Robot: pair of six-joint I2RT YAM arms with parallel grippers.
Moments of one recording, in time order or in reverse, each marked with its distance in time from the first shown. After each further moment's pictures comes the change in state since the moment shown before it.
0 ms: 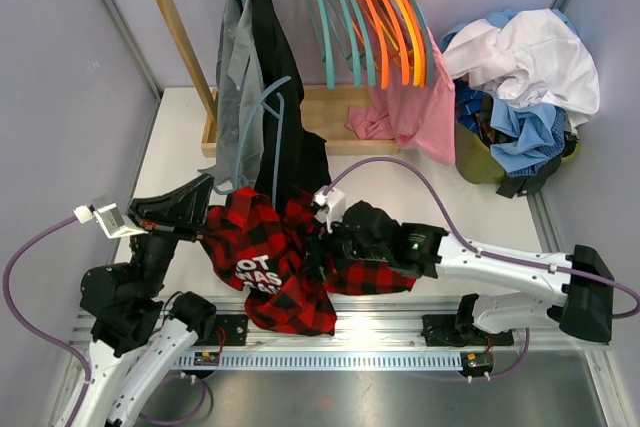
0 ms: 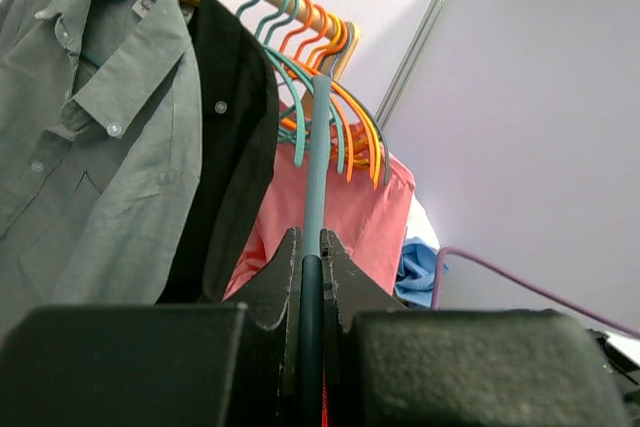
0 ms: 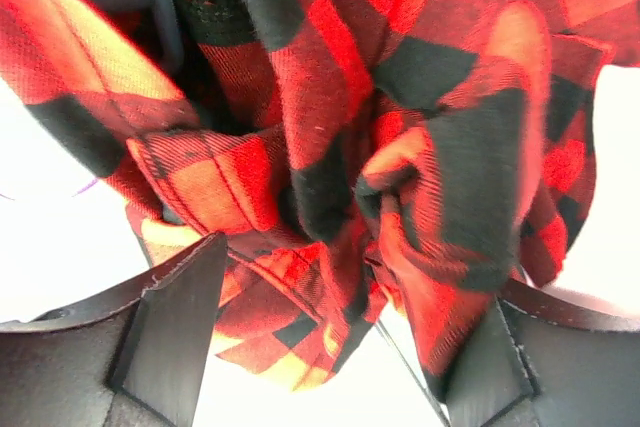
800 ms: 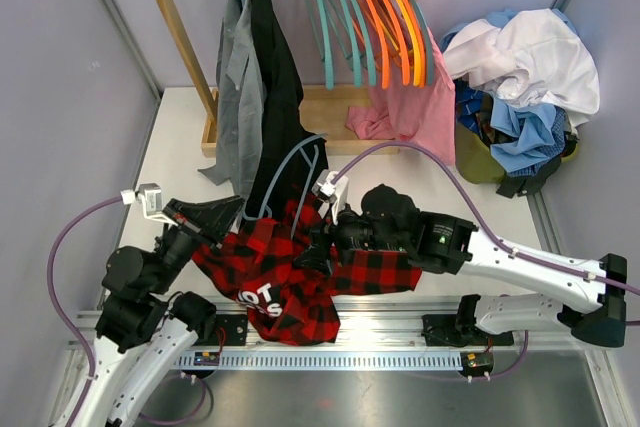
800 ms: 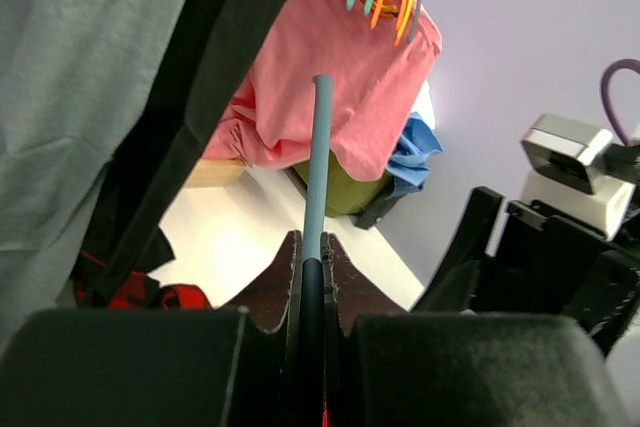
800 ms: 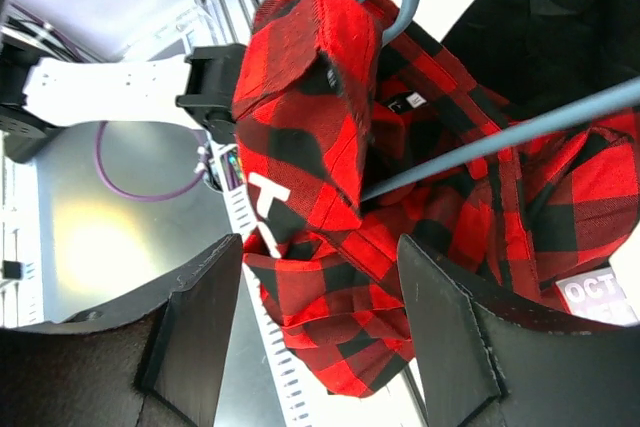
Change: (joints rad) left arm 0.000 0.010 -0.001 -0.329 0.126 -0.142; right arm 0.023 -0.117 0.196 -0.107 -0.083 -0.118
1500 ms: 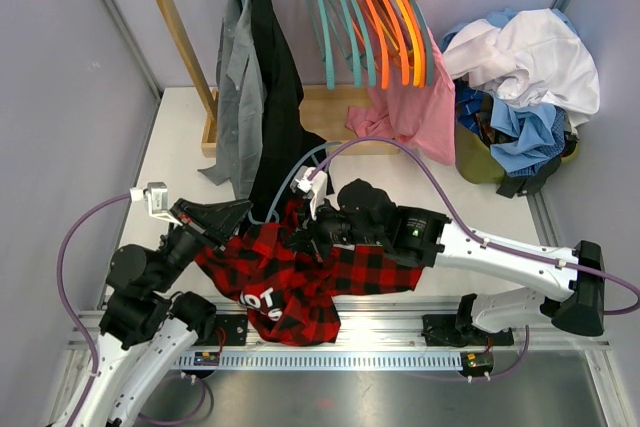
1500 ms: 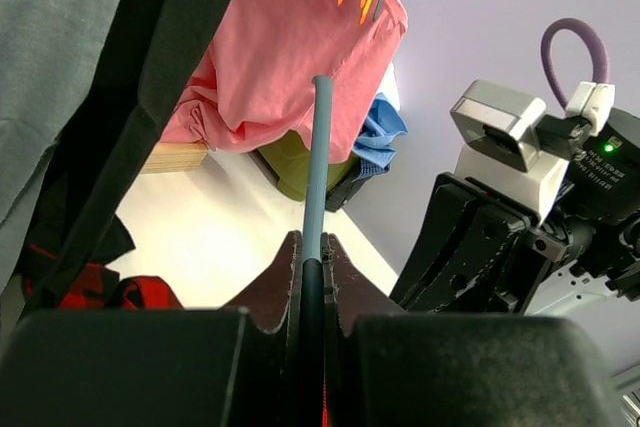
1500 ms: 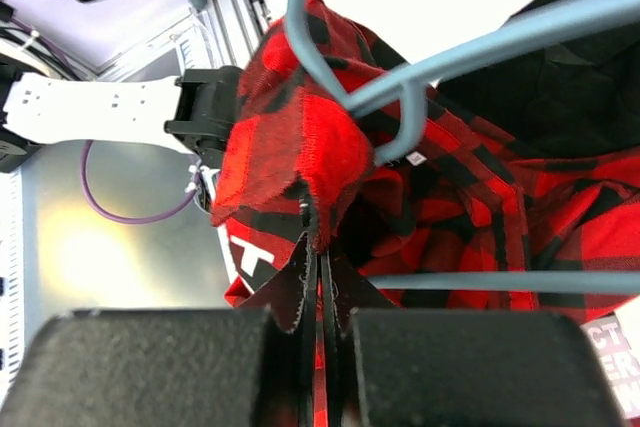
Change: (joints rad) left arm 0.000 0.006 -0.027 0.043 0.084 -0.056; right arm 0.003 0.154 0.066 0.075 -0.005 -0.029
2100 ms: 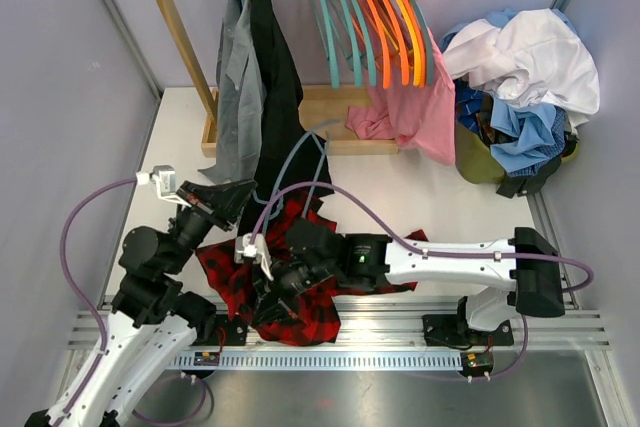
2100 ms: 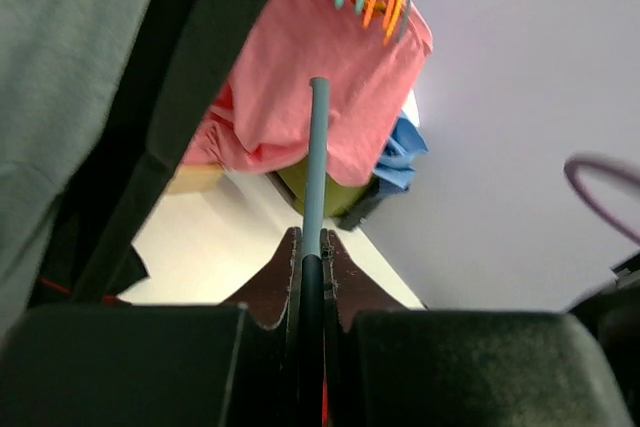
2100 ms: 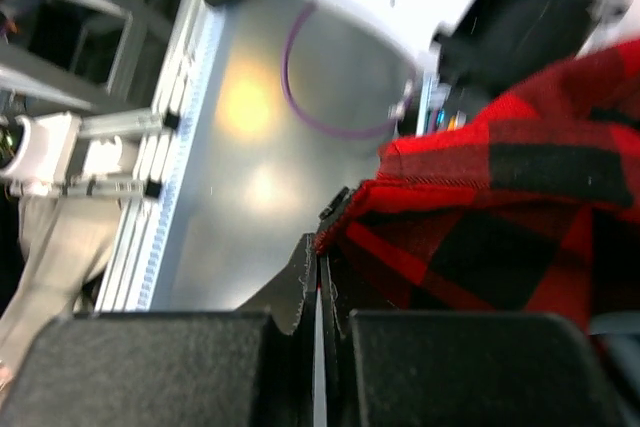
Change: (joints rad) left arm 0.000 0.158 -0.026 0.197 -0.044 0.024; right arm 0.179 0.229 0.042 0.193 -0.410 0.026
